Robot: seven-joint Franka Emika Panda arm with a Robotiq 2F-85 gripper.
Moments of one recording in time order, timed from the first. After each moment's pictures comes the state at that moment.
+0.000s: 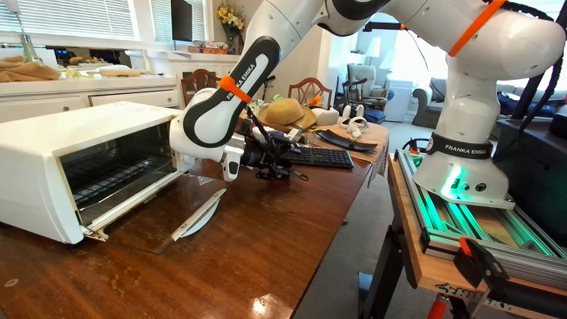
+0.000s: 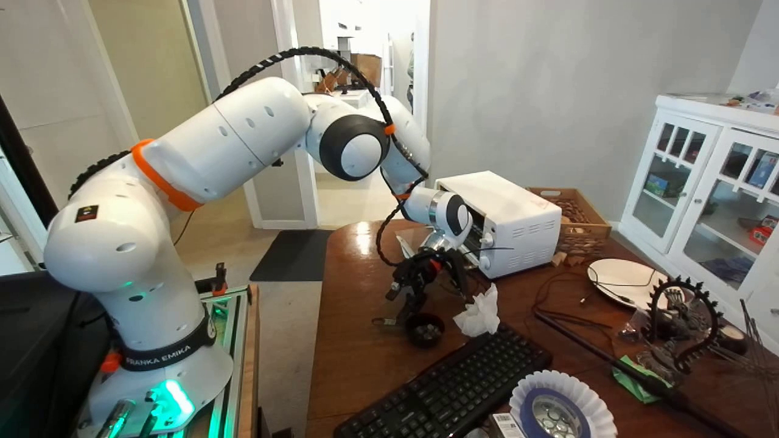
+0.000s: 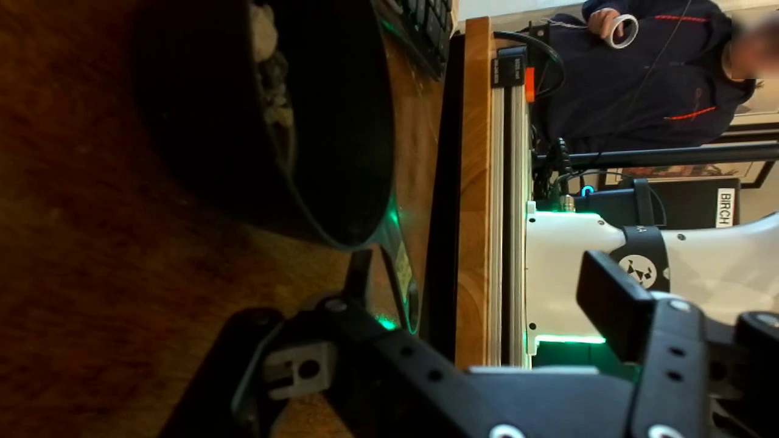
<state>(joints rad) 0.17 1.07 0.17 -1.39 -0.42 1.19 -1.54</state>
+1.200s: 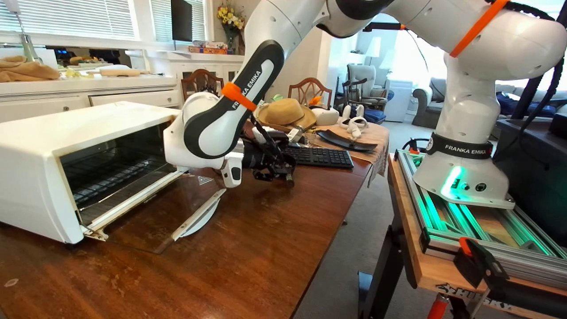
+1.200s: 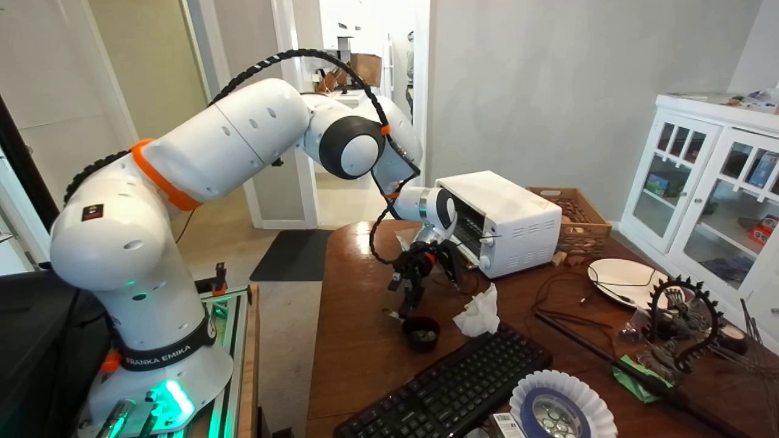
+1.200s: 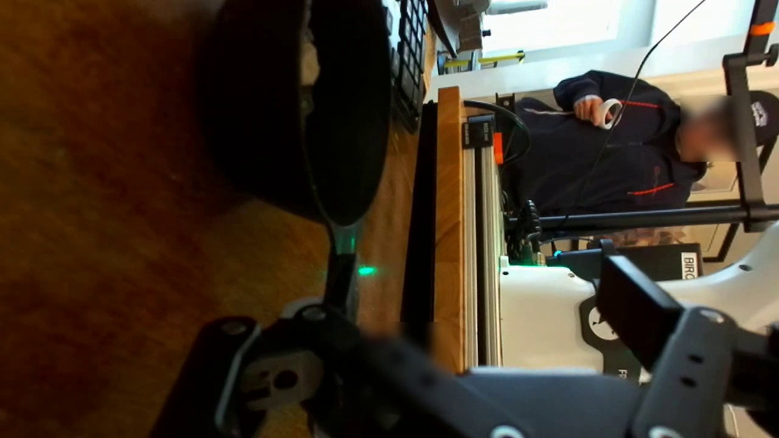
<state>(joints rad) 0.23 1.08 0.20 -1.39 -0.54 1.14 -1.57</state>
